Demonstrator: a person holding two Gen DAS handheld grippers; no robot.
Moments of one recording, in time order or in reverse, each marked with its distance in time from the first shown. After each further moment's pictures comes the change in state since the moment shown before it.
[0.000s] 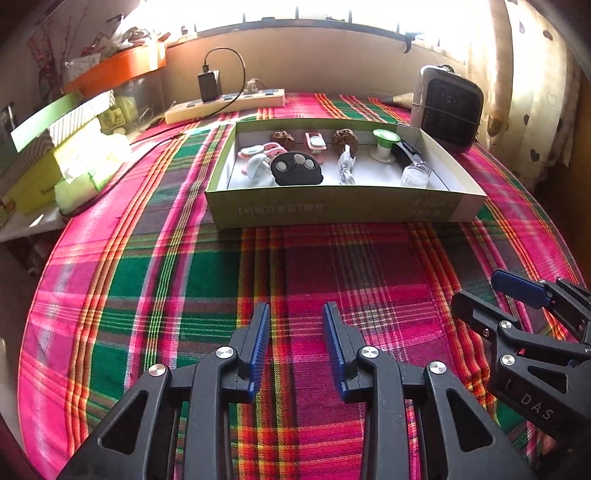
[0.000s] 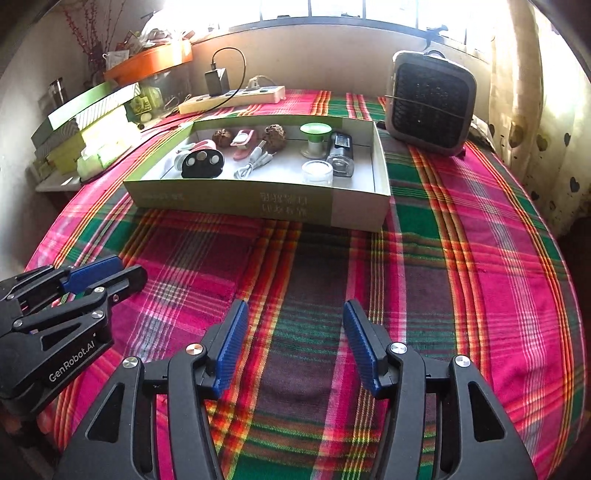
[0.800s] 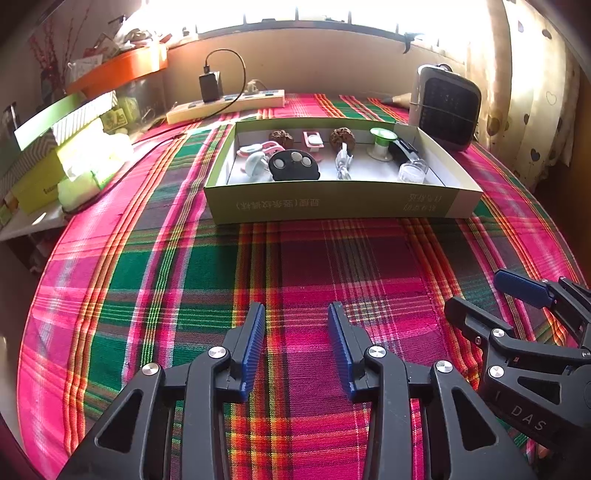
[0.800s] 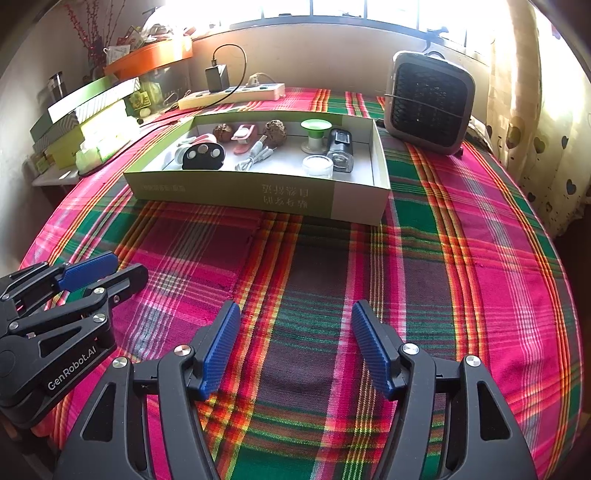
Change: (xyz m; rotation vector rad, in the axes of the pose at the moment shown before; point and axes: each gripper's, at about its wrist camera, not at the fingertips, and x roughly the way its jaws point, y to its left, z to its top) left arm -0.002 -0.004 -0.004 0.007 -0.005 0.013; right arm -0.002 0.005 -0.004 -0.010 0.007 -0.018
